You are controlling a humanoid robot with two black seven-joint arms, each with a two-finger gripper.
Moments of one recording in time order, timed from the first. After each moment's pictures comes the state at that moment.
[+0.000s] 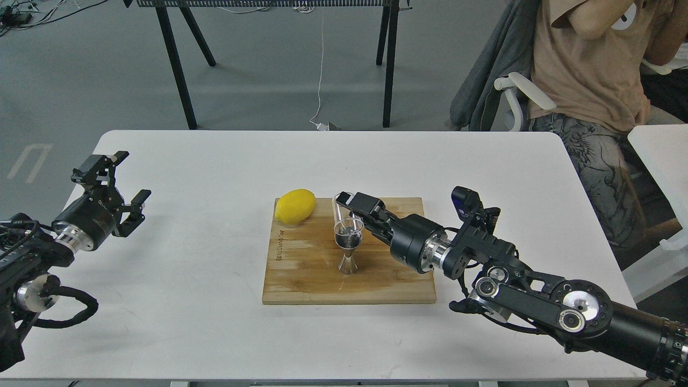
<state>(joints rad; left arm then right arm) -0.48 0.50 -0.73 -0.54 0.42 -0.49 -0.49 0.63 -0.31 0.36 1.41 -0.96 -0.14 0.02</state>
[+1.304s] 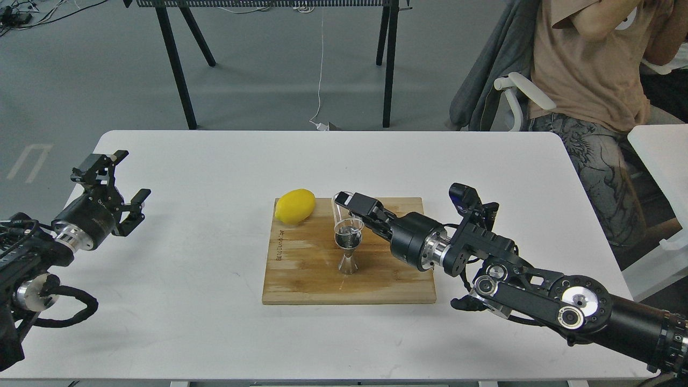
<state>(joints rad) -0.49 0.51 -0.73 -0.54 0.41 -0.49 -0.49 0.66 -0.32 0.32 1.40 -1.00 -0.13 0.04</state>
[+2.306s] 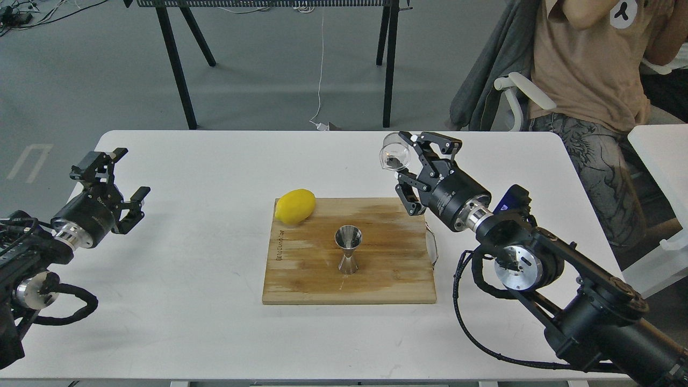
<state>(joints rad) -0.49 0.51 -0.73 -0.54 0.41 -0.49 -0.49 0.38 -0.23 0.91 1.43 -0.24 -0.12 0.05</state>
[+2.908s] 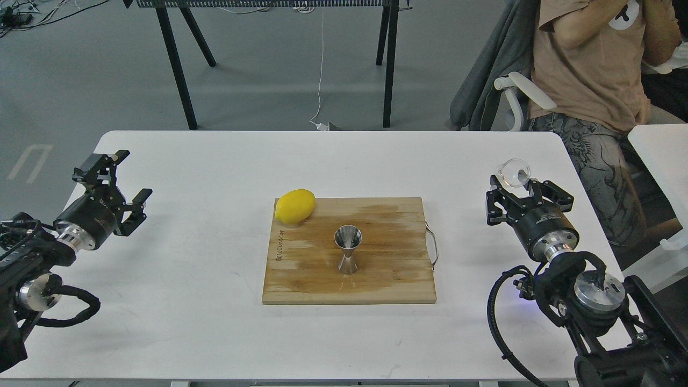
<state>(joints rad) -0.49 0.49 -0.73 -0.54 0.41 -0.49 -0.49 0.05 -0.12 1.41 1.33 0.37 -0.13 0.06</state>
